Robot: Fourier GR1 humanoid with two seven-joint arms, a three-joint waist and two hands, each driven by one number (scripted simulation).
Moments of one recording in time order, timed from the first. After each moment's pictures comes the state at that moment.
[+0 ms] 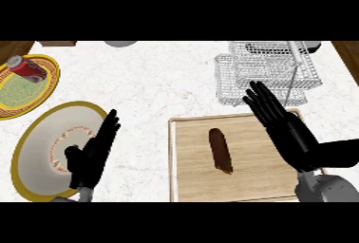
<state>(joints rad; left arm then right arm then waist) -0.02 0.27 -0.34 -1.52 0.22 0.28 0.06 -0.17 -0.36 0.29 -1.67 -0.48 0.04 -0.01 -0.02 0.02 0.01</state>
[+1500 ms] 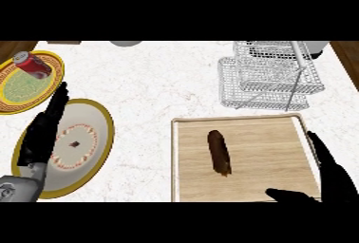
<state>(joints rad) -0.13 0.50 -0.19 -1.49 0.07 0.31 0.07 0.17 -0.60 0.42 -1.97 0.52 -0.46 0.86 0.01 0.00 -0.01</state>
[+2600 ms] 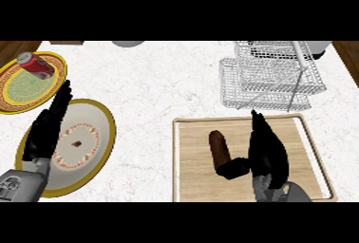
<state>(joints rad) -0.17 0.47 -0.17 -1.42 0.07 0.28 0.04 -0.20 -0.16 0.47 -1.75 0.77 -0.03 1.25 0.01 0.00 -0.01</state>
